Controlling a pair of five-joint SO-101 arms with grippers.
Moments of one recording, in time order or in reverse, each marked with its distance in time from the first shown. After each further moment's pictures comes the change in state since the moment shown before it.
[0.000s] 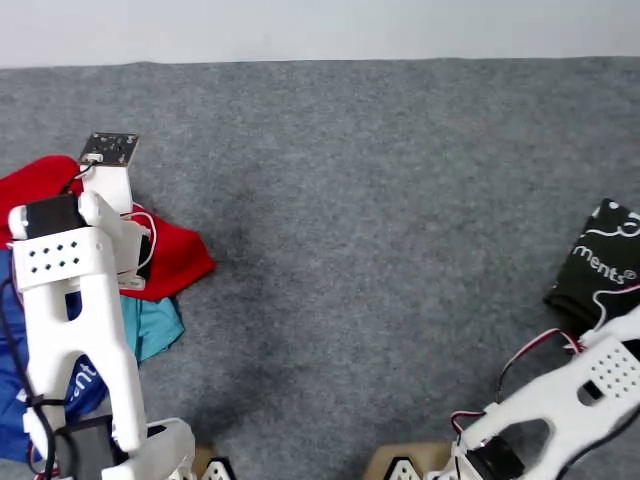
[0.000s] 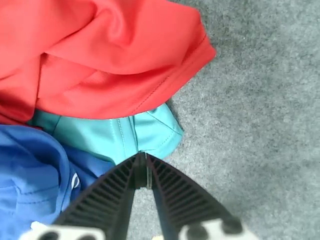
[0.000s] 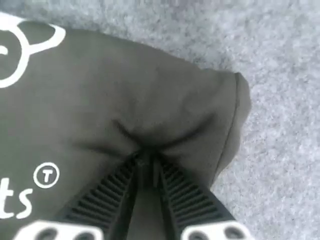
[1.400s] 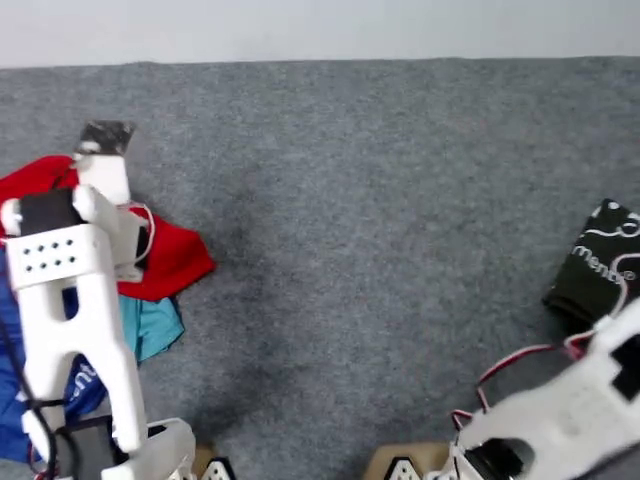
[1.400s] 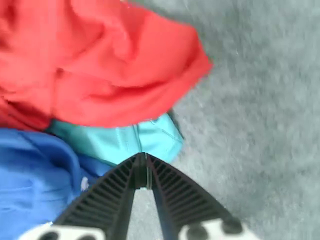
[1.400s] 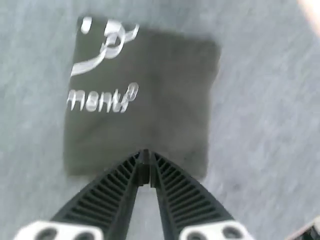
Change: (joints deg) left arm -0.3 0.0 -7.9 2.4 0.7; right arm -3.2 -64.3 49.5 19.4 -8.4
